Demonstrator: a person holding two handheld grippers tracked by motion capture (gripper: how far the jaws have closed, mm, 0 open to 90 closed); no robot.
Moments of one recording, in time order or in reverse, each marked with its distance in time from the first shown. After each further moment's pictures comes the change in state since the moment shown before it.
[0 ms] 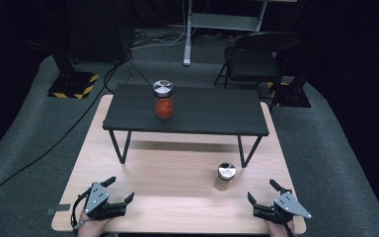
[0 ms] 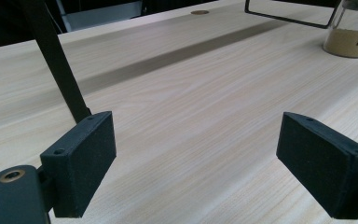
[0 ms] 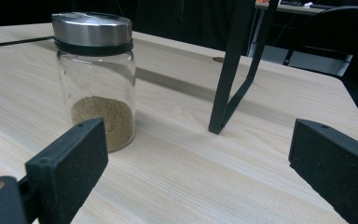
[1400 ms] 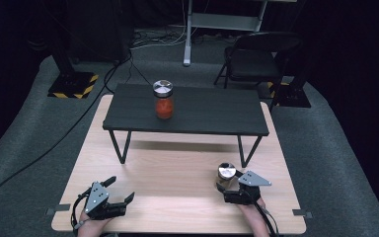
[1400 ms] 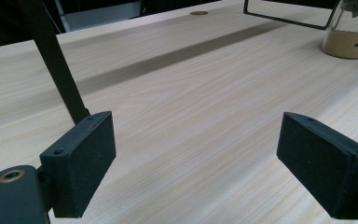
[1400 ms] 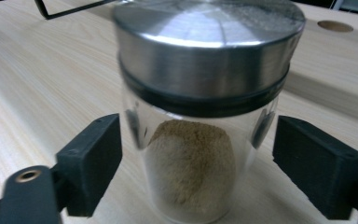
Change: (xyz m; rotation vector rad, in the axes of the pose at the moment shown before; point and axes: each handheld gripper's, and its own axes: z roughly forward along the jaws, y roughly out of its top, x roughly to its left) left arm 0.001 0.000 0.000 -0.003 -0.005 -0.005; right arm 0.011 0.061 0.098 0.227 0.239 0.027
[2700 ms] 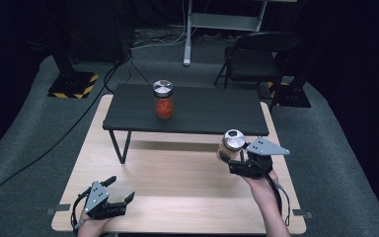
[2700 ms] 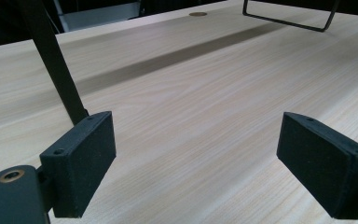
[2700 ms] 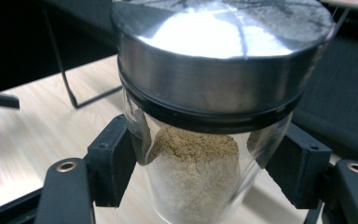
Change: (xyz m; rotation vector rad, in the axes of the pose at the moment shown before) left arm 0.002 0.000 0.001 -0.003 -0.006 -0.008; right arm 0.011 0.147 -0.057 -0.097 -0.009 -0.079
